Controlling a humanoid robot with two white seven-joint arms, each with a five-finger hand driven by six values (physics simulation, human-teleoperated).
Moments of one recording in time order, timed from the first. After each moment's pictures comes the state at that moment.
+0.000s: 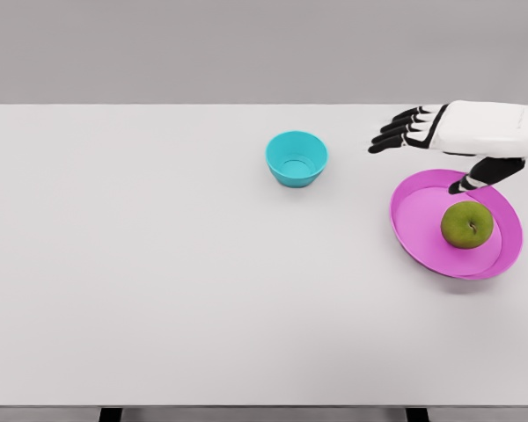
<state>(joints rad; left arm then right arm) -0.02 0.00 -0.10 0.07 0.58 0.05 -0.30 -1.18 -1.21 1.22 -1.68 -0.10 -0.61 0.41</state>
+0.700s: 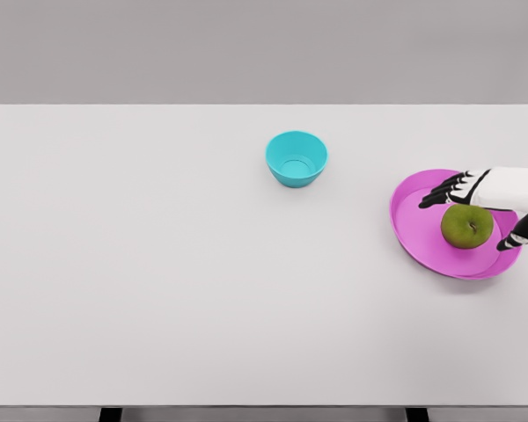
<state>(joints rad) -0.02 0.00 -0.10 0.07 0.58 0.05 -0.30 -1.16 -1.32 1.43 -1.60 -0.08 -0.61 0.40</state>
